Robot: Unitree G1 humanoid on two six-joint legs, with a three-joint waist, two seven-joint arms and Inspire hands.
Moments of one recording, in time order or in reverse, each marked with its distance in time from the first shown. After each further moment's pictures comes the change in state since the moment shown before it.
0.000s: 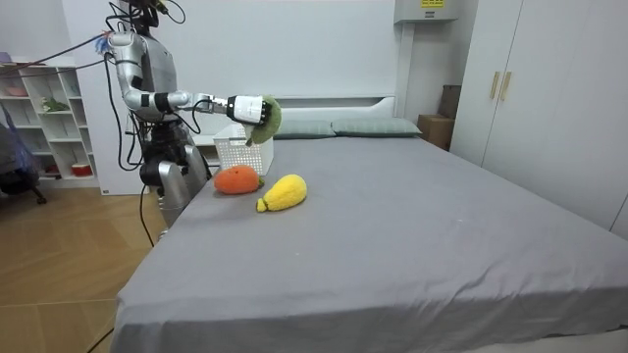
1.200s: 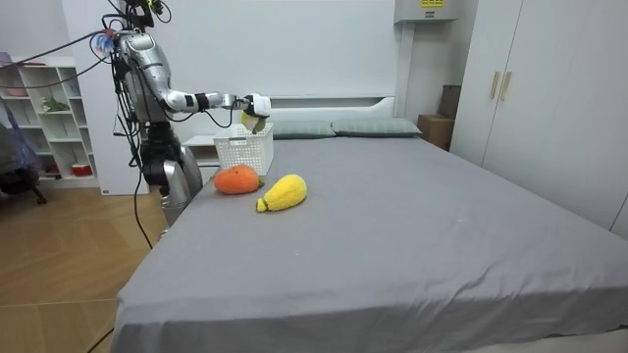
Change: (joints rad) left arm -0.068 -0.013 -0.101 -0.070 0.000 0.036 -0.008; right arm -0.184 0.087 0.305 0.109 0.034 0.007 -0.047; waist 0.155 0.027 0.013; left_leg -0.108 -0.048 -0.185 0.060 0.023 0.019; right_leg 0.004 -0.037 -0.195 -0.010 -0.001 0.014
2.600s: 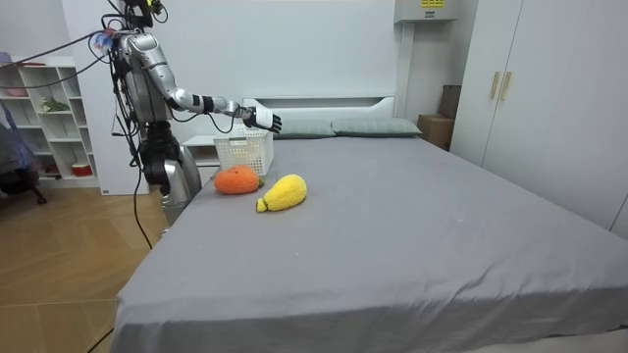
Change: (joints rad) left arm -0.019 -0.018 -0.008 0.012 -0.008 -0.008 0.007; right arm -0.066 -0.003 0.053 0.236 -0.028 -0.015 -0.100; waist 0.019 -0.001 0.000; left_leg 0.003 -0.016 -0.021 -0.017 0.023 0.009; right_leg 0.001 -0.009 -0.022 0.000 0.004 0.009
